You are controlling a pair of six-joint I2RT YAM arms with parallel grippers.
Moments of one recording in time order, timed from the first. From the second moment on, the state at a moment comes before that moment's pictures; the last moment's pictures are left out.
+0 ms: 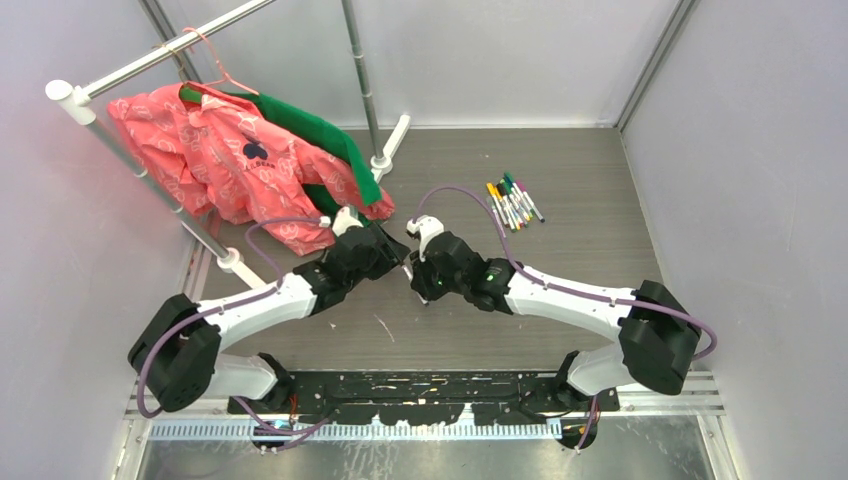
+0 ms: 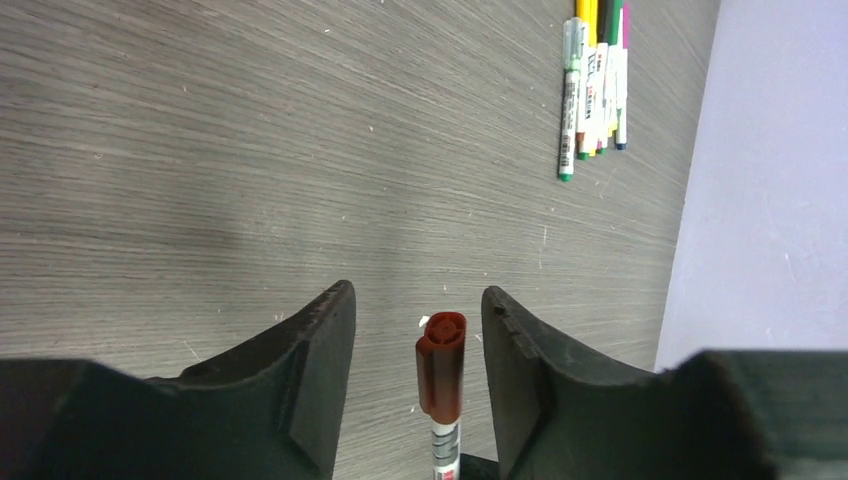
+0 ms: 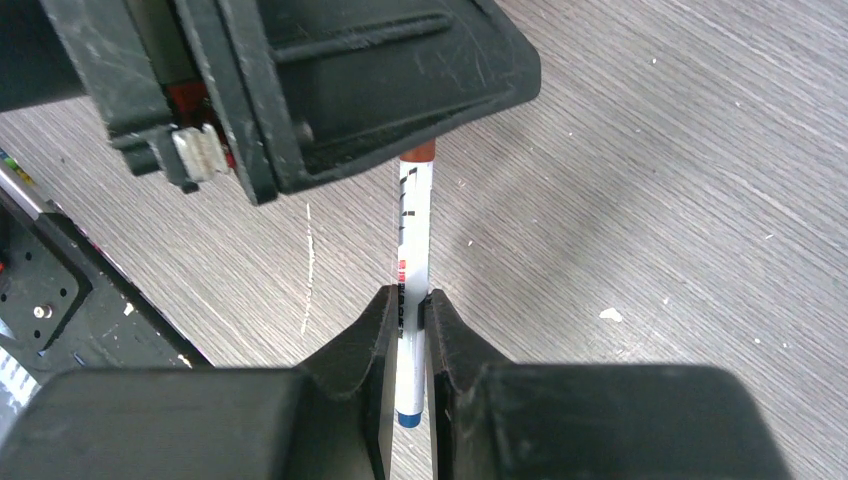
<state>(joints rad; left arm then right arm) -0.74 1.32 0.67 0.07 -0.24 -1.13 0.97 1.38 0.87 -0.16 0.07 0.36</state>
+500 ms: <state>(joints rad) -0.74 1.28 0.65 0.09 -0.26 -1.16 0.99 1.38 0.85 -0.14 0.08 0.38</state>
